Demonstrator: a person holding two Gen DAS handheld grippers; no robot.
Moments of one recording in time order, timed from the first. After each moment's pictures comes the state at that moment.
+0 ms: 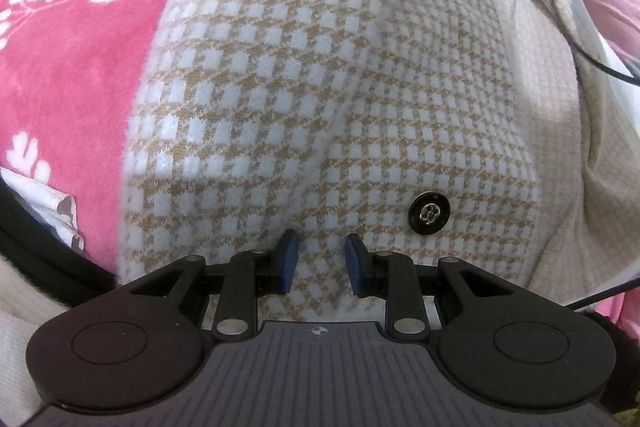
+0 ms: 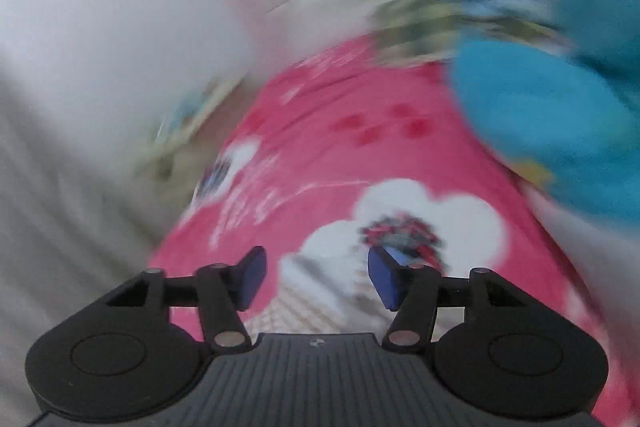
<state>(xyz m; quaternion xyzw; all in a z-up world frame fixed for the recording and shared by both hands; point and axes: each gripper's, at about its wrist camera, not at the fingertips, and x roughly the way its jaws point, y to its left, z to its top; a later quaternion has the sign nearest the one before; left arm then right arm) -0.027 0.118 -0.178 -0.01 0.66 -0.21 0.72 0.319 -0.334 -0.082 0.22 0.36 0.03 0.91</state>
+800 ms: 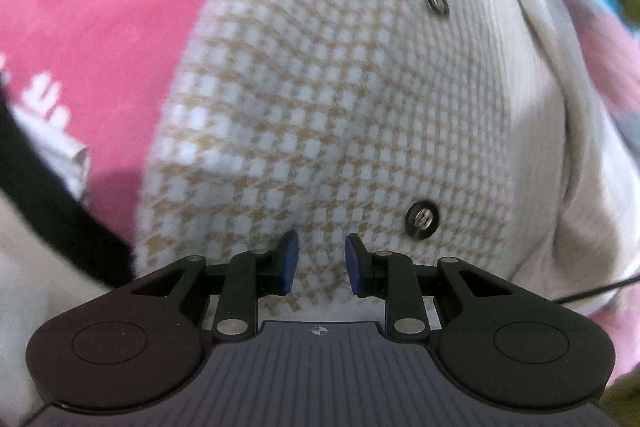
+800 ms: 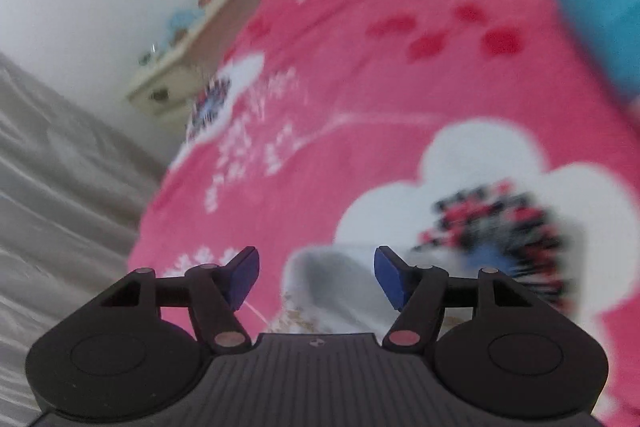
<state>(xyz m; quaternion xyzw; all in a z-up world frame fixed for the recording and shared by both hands) -0.047 0.189 -0.150 -0.12 0.67 -0.18 0.71 0.385 -0.335 -0.103 0.28 0.45 0.06 0.85</state>
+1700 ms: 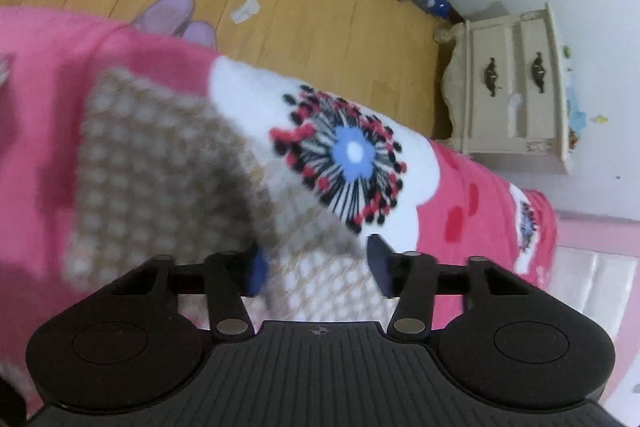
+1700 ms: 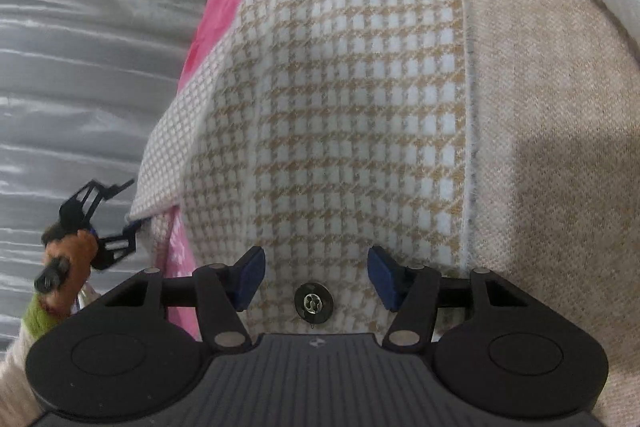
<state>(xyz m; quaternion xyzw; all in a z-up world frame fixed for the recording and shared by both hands) 0.189 0.395 -0.133 -0.54 0.47 0.18 0.67 0.150 -0.214 -0.203 0.35 0.58 0.21 0.71</state>
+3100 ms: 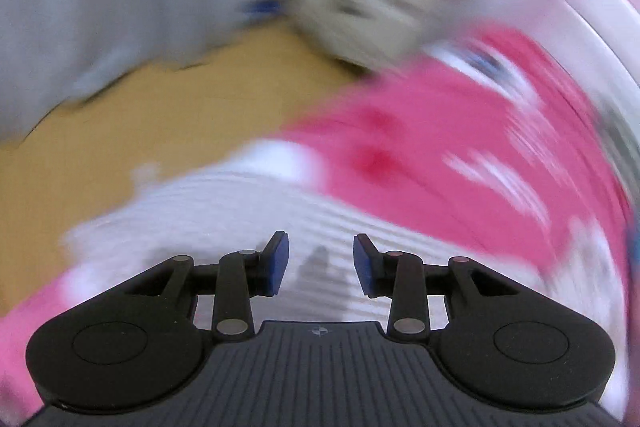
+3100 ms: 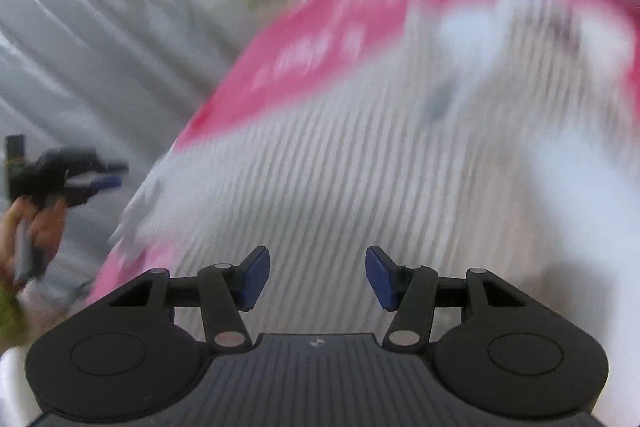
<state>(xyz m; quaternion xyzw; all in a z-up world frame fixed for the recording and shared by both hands) 0.287 0.191 -0.079 -0.10 0.47 -0.06 0.87 0.206 -0.226 -0.116 0.19 0.45 0.16 0.86</state>
